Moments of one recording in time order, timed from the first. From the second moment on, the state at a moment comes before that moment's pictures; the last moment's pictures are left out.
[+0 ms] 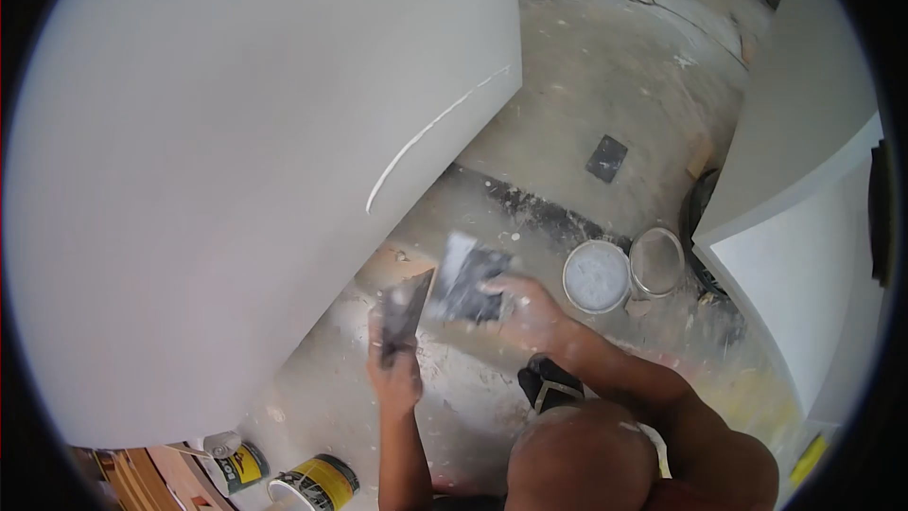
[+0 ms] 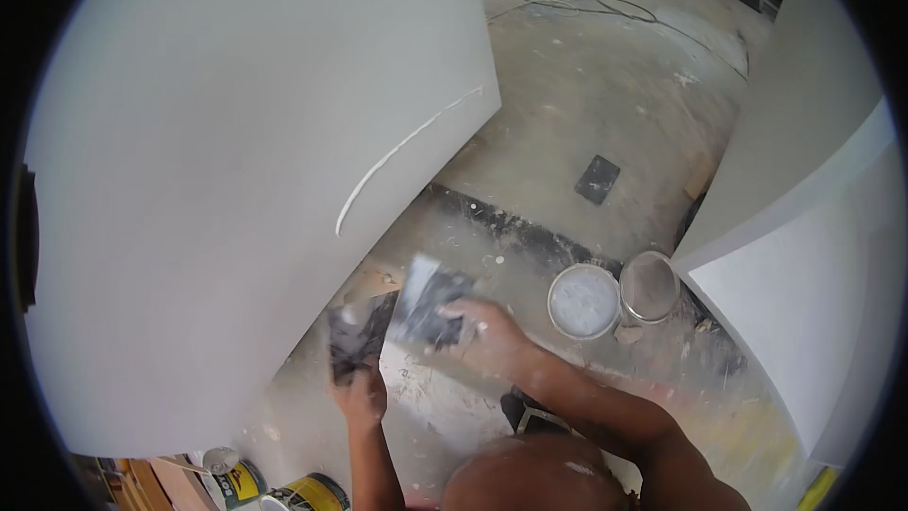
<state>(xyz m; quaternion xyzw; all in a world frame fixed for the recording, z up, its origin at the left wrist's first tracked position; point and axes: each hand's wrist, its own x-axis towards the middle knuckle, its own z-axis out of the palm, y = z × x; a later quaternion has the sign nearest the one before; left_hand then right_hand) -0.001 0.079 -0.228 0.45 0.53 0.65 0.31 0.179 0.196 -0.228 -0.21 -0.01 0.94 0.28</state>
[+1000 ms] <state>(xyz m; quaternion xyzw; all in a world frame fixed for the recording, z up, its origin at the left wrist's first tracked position) 0.011 0.086 -0.264 0.62 0.61 0.42 0.28 0.147 0.411 -0.228 -0.44 -0.59 0.27 0.62</state>
